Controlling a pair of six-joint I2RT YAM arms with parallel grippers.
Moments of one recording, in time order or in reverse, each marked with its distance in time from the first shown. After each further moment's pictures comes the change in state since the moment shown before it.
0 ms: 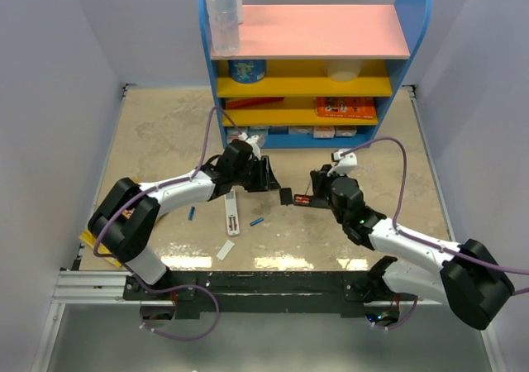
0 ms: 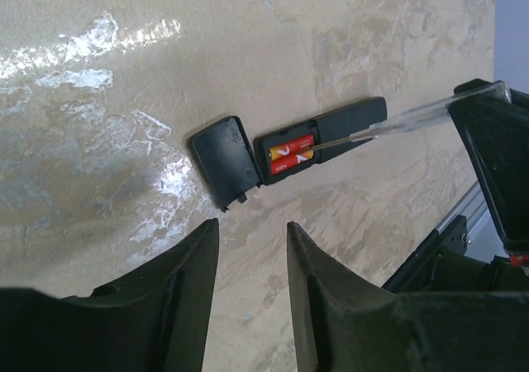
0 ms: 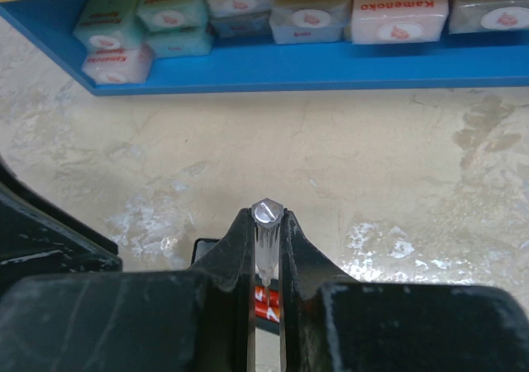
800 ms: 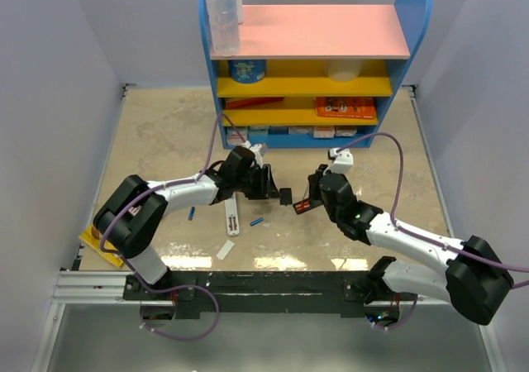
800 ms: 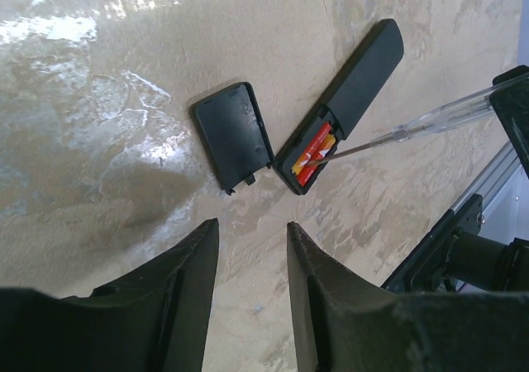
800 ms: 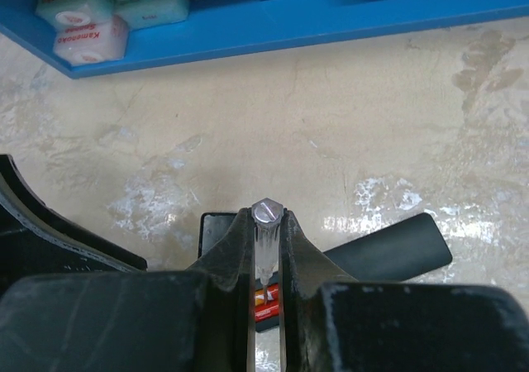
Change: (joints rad) left arm -0.011 0.036 -0.048 0.033 0.034 0.001; right arm 0.084 0.026 0.122 -0.262 0.105 0.151
